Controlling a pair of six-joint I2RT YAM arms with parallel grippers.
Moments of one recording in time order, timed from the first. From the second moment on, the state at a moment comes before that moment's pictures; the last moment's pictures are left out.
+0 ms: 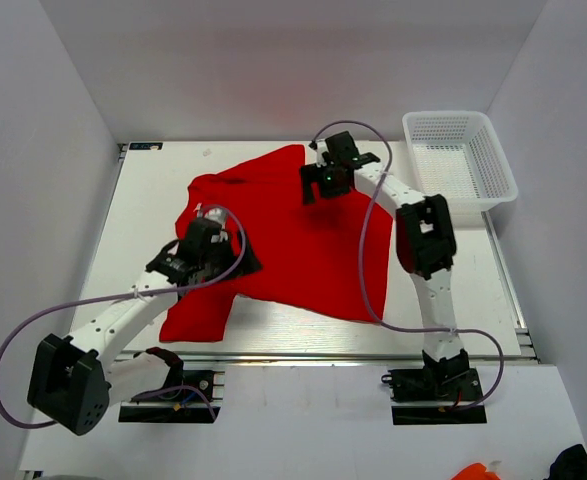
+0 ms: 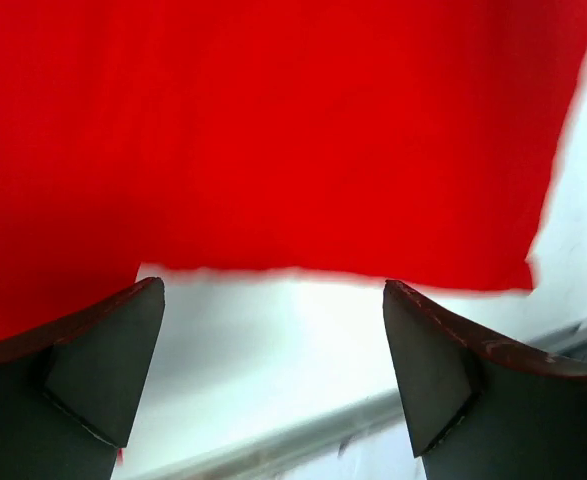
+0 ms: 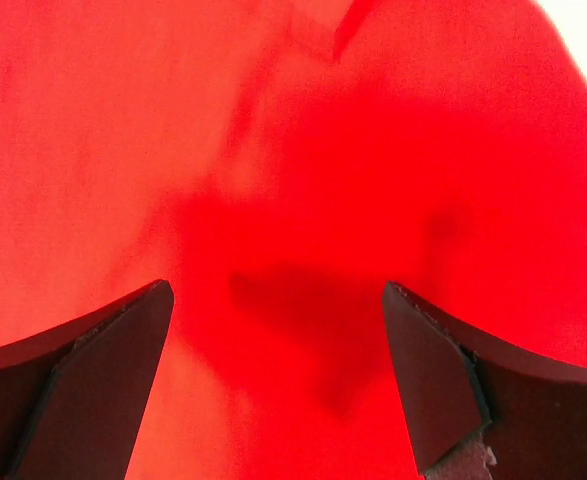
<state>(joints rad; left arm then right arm) -0.47 1.10 0.70 -0.43 0.09 -0.65 0.44 2.33 1.98 -0.55 -0.25 0.06</state>
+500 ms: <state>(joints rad) -0.36 1.55 1.05 -0.32 -0.33 -0.51 0.51 1.48 0.87 -0.35 -0.33 0.23</state>
